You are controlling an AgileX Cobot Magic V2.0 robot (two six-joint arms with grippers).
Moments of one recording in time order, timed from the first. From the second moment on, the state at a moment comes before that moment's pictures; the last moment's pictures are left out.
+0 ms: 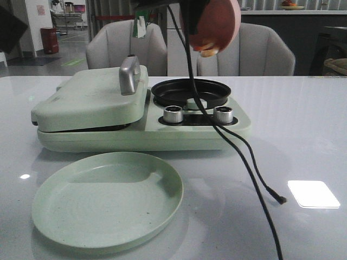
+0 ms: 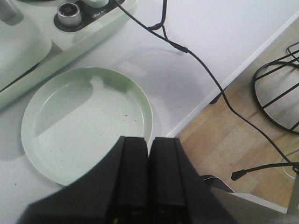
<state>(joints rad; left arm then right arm) -0.80 0.88 -0.80 -0.14 0.72 0.02 0.67 2.30 -2.09 -1.71 1.16 0.36</state>
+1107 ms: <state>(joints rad) -0.80 0.88 -0.80 -0.14 0.72 0.02 0.47 1.99 -2.08 -0.72 1.18 0.25</state>
